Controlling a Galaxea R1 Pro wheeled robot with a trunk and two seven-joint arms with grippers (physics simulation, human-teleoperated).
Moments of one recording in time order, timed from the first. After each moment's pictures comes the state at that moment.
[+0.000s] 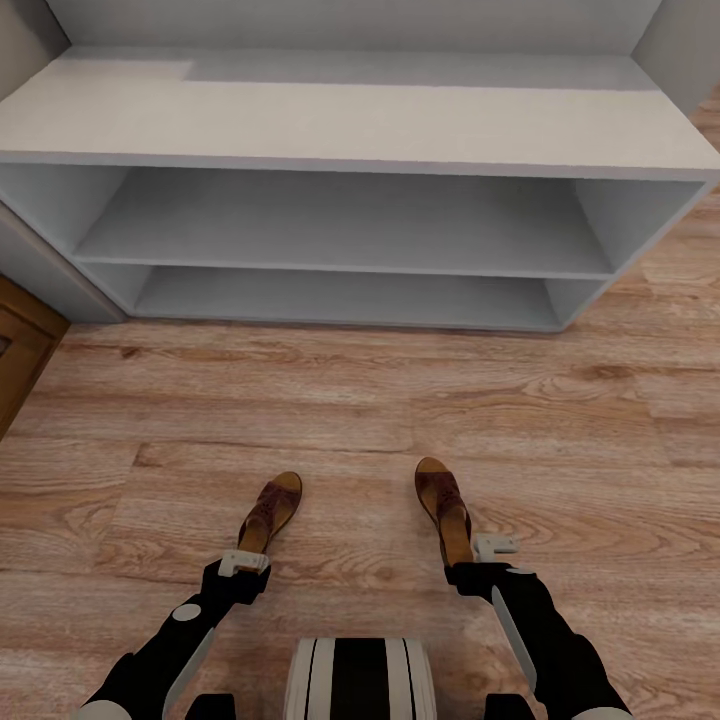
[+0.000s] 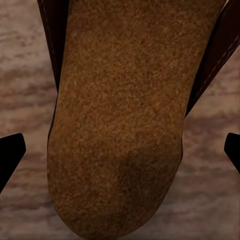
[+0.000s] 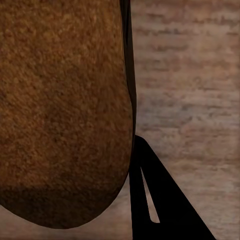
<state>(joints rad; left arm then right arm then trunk) -0.48 0.10 -0.20 -0.62 0.09 0.01 -0.04 -0.42 0.02 -0.01 -0.99 0.00 0.61 0.01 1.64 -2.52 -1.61</state>
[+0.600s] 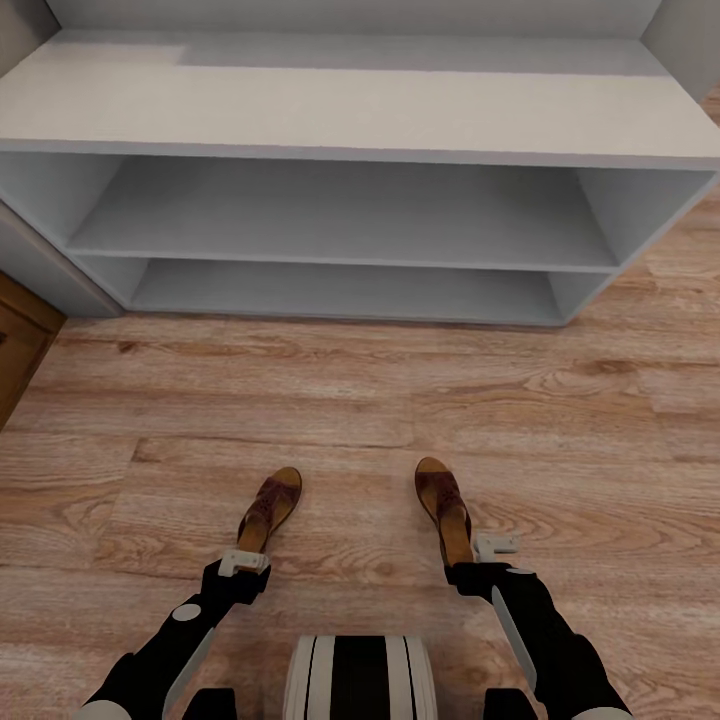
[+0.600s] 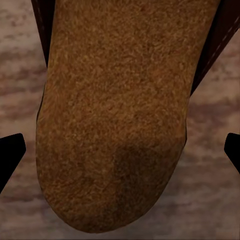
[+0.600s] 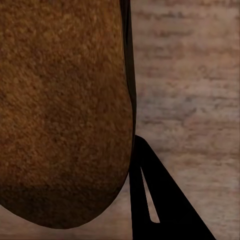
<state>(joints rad) -0.48 0.10 -0.20 -0.62 0.09 0.01 -0.04 -0.42 0.02 -0.01 -0.99 0.00 0.61 0.01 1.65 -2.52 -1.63</state>
